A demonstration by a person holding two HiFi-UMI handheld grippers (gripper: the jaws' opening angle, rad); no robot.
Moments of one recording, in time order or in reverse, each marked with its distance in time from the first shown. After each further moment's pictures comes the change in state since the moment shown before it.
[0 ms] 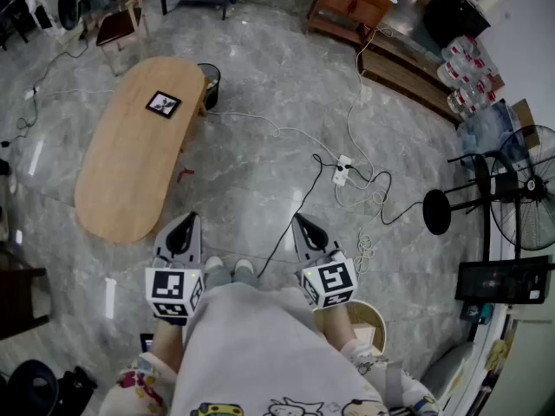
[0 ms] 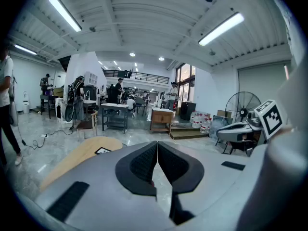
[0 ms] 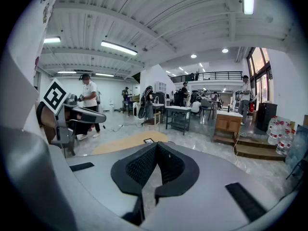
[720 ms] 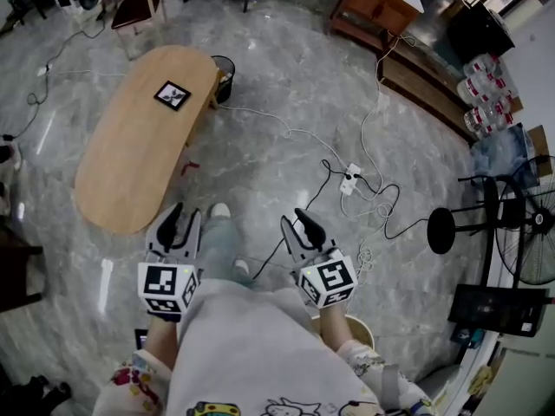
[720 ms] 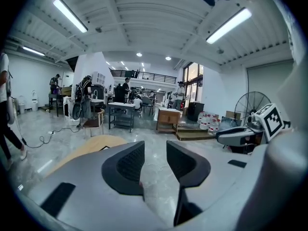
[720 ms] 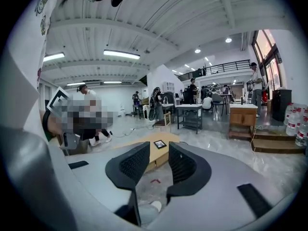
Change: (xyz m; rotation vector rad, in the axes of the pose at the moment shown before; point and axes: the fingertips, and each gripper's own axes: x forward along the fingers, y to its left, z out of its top) left arm 0.034 0.008 0.007 -0.035 -0.004 0.071; right arm 0.043 -0.018 -0.005 0.069 -0.013 0.156
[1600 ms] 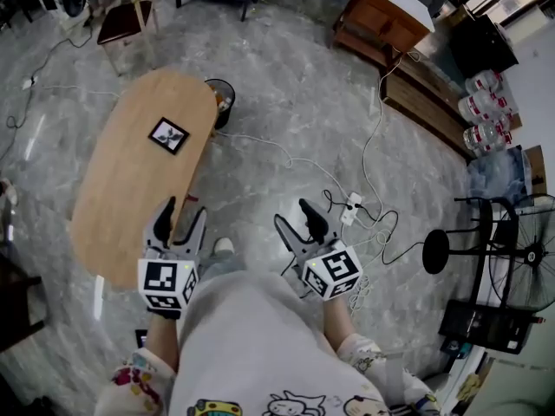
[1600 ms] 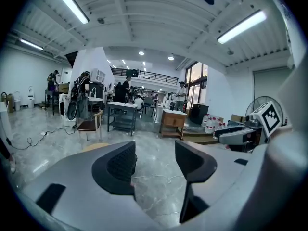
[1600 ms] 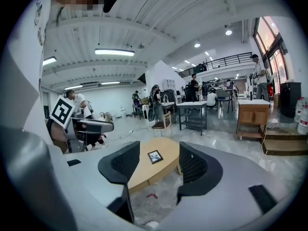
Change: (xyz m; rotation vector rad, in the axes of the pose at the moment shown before) left arm 0.184 0.131 0.075 -0.034 -0.001 -0.013; right arm 0.213 -0.083 0.080 0.042 0.024 0.047
